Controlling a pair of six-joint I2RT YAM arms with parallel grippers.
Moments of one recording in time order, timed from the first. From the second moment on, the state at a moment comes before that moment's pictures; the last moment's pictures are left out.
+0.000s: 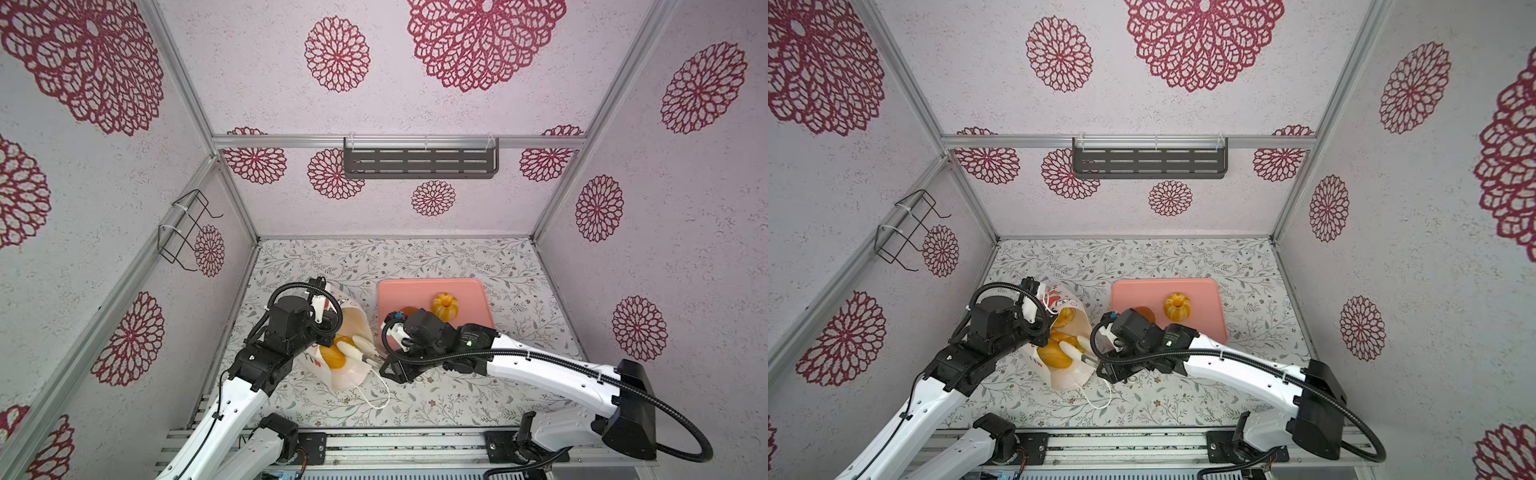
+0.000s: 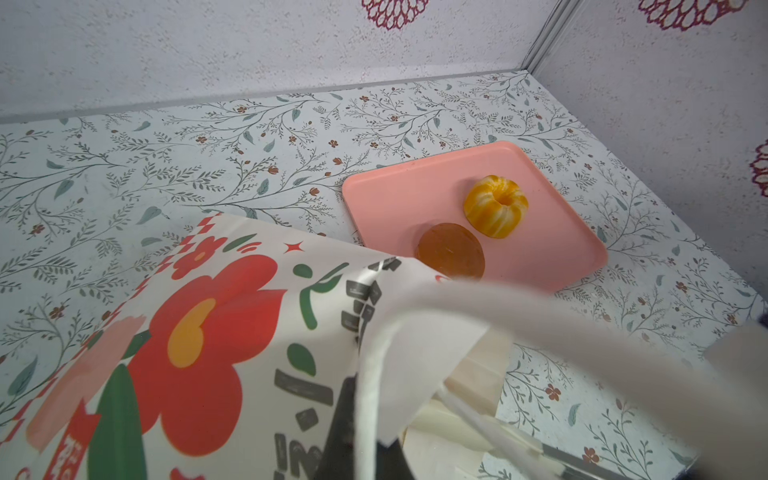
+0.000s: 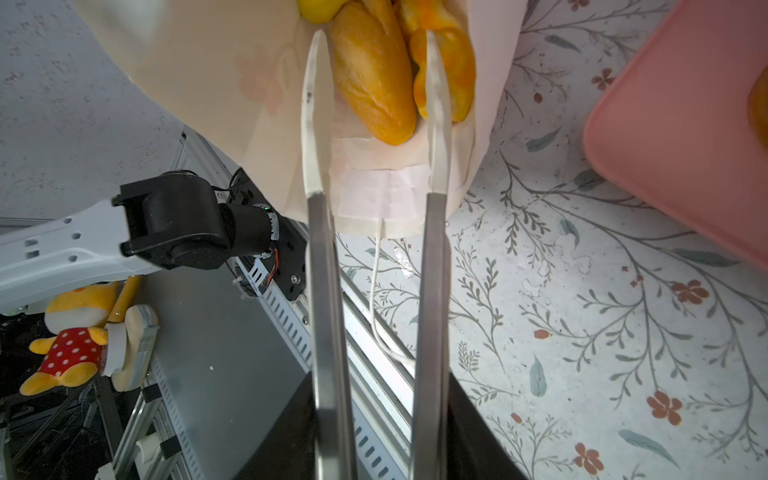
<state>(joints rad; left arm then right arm) -0.40 0.82 0.82 -0.56 0.08 -0.14 1.11 1.38 1.14 -0.62 -0.26 0.60</state>
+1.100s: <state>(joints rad) -0.40 0.81 0.79 -0.52 0.13 -0.17 1.06 1.60 1.15 -0.24 -0.24 0.76</state>
